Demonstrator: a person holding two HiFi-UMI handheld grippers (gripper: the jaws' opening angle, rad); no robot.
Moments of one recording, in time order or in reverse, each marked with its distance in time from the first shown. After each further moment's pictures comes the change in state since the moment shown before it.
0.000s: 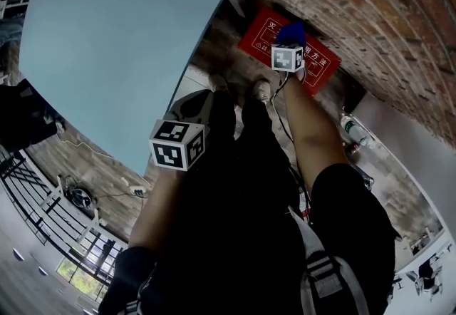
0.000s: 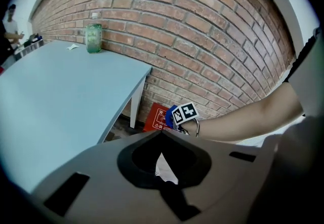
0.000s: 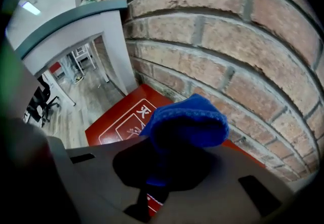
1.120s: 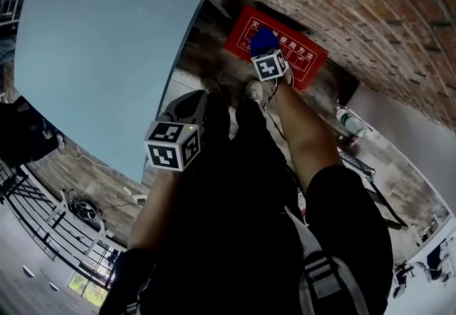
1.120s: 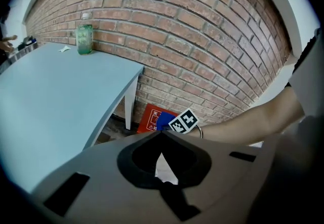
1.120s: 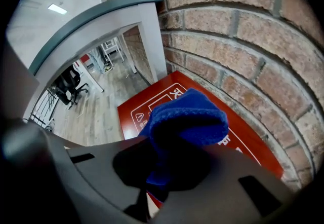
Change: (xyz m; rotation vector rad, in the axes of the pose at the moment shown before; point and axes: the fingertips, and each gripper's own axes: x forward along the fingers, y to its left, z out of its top) left arm 0.010 -0.019 0.007 0.041 0.002 -0.031; right arm -0.012 0.048 -0.036 -0.177 0.071 0.256
